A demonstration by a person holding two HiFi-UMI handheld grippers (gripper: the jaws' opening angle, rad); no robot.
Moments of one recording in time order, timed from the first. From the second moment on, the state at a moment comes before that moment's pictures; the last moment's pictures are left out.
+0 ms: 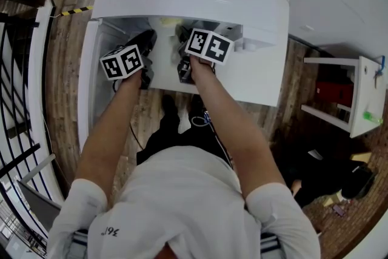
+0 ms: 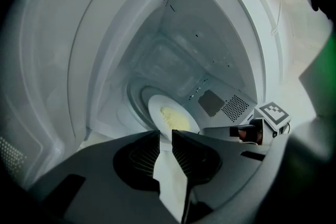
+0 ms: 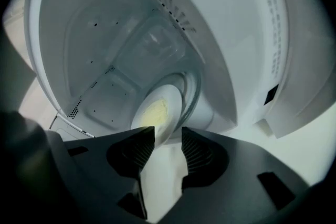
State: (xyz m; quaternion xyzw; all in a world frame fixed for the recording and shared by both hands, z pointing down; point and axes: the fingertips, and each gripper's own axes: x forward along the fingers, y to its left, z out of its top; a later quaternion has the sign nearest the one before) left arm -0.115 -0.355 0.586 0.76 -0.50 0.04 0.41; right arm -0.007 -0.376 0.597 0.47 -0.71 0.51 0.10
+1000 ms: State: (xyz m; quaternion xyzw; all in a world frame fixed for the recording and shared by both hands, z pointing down) left arm -0.101 -0.347 0.590 0.78 -0.43 0.03 0.45; right arm 0.015 -0.377 0.588 0.47 -0.68 0.56 0.05
